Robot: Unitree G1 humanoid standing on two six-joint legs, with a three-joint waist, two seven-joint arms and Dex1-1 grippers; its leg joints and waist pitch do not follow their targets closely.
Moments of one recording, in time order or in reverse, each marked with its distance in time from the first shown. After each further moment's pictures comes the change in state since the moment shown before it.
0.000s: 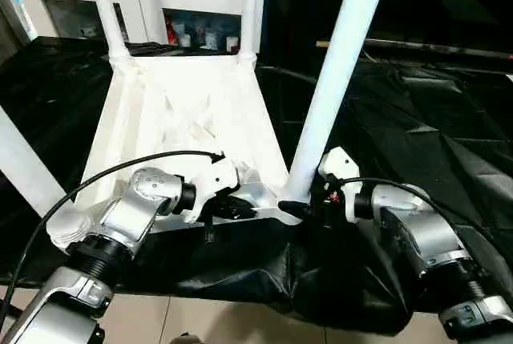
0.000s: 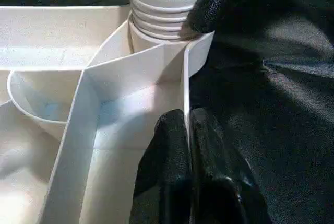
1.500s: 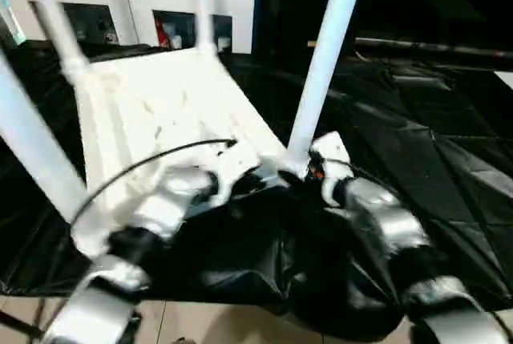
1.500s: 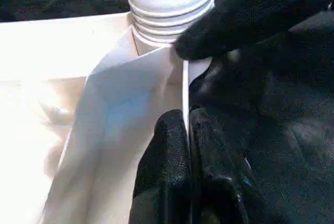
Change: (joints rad) left arm -0.055 -0.139 0.055 0.115 0.101 0.006 0.259; right arm -0.067 0.121 -0.063 0.182 -0.064 -0.038 -0.317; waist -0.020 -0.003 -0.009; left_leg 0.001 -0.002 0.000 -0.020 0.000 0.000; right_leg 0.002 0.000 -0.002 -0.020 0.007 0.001
